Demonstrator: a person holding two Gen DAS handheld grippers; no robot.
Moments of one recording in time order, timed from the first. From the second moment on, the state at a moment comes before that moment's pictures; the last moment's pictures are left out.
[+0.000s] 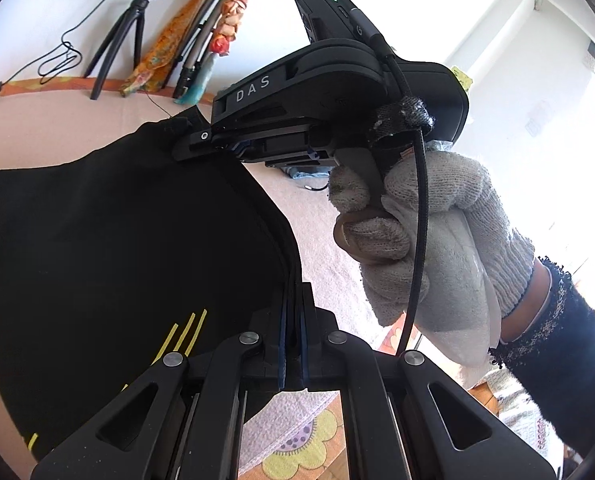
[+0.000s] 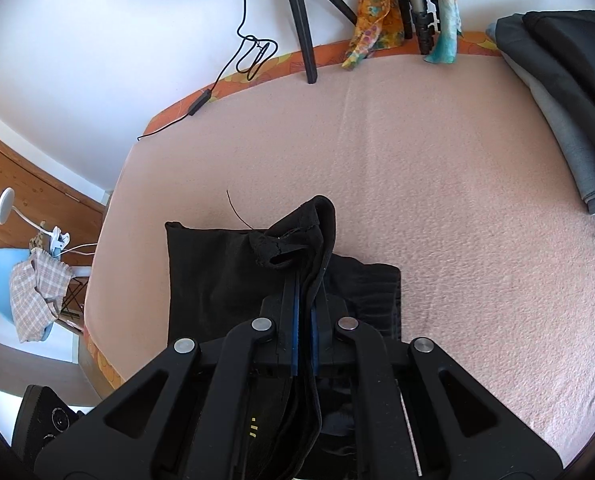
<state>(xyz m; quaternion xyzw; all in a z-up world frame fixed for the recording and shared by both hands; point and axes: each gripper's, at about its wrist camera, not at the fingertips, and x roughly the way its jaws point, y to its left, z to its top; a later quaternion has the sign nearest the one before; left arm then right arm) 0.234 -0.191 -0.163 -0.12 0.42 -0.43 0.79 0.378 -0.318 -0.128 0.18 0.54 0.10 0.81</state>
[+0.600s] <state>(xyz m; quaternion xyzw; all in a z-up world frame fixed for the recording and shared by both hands) 0.212 -0.181 -0.158 -0.06 0.45 -0.44 0.77 0.383 -0.349 -0.165 0.17 0.55 0.08 0.82</state>
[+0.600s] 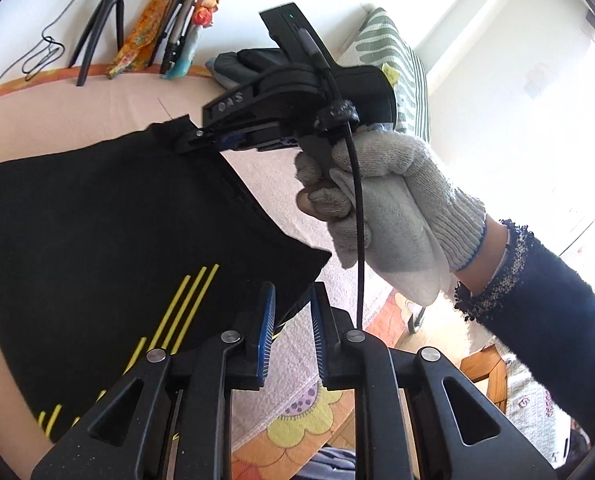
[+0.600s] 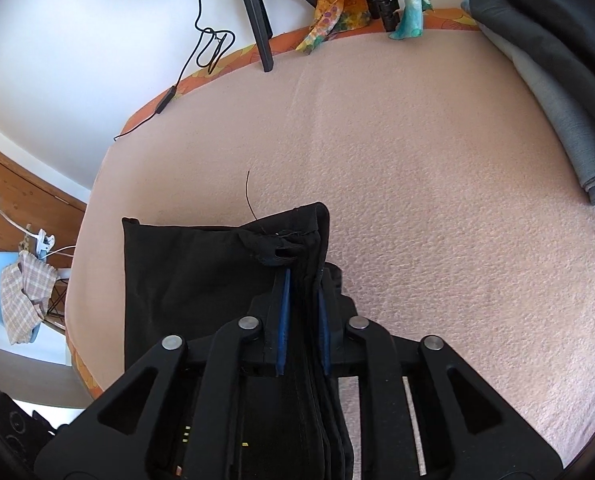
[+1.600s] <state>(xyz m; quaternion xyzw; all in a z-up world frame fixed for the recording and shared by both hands) 0.231 -0.061 -0.193 -0.03 0.48 -0.32 0.82 0.386 -0.350 -0.165 0.11 0.52 0.02 0.84</state>
